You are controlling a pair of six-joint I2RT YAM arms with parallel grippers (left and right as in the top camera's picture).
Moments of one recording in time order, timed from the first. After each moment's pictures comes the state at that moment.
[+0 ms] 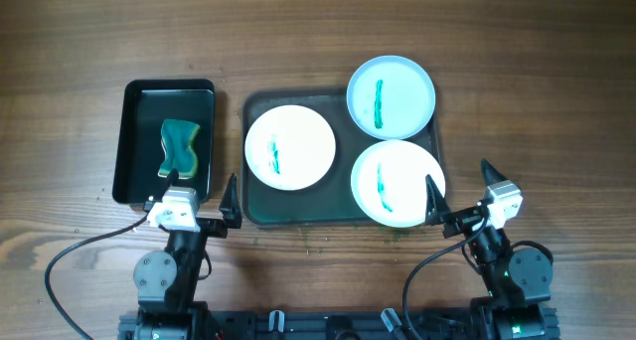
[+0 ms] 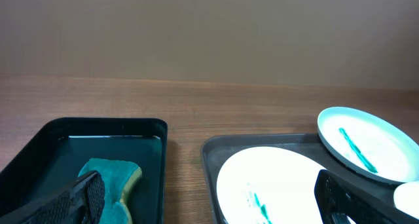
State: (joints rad) left arm -0.04 0.01 0.01 -0.07 0.09 -0.10; right arm 0.11 0.02 0.01 0.01 -0.18 0.07
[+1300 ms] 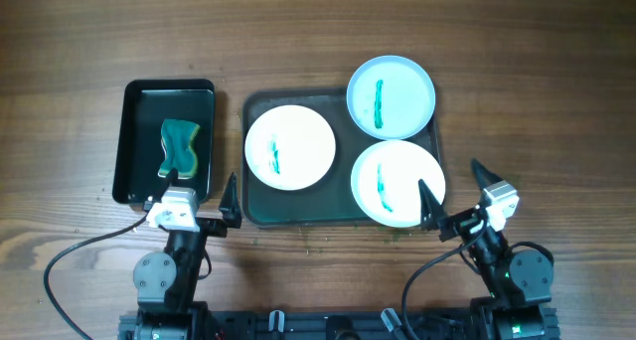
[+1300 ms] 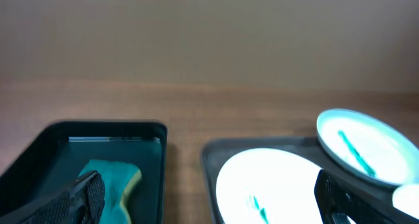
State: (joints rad) left arm -0.04 0.01 0.02 -0.06 0.09 -0.11; right arm 0.11 0.02 0.01 0.03 -0.30 0.13
